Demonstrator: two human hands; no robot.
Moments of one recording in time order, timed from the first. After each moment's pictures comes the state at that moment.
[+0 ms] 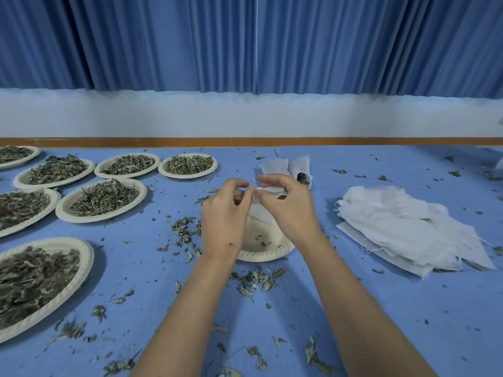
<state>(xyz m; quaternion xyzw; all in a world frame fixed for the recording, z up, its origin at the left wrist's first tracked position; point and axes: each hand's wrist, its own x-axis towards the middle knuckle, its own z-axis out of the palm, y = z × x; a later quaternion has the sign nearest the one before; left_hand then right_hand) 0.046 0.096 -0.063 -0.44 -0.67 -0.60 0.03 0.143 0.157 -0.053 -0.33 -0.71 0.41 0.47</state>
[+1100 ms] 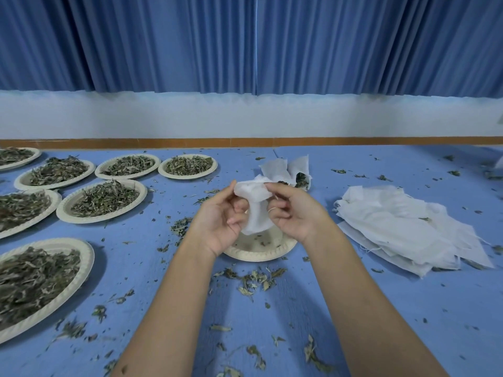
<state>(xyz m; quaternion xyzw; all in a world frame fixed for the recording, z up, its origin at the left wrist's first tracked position) 0.027 0.093 -0.046 -0.14 -0.29 -0.71 -0.62 0.147 0.160 -0.032 -0.31 -0.33 0.82 0.35</state>
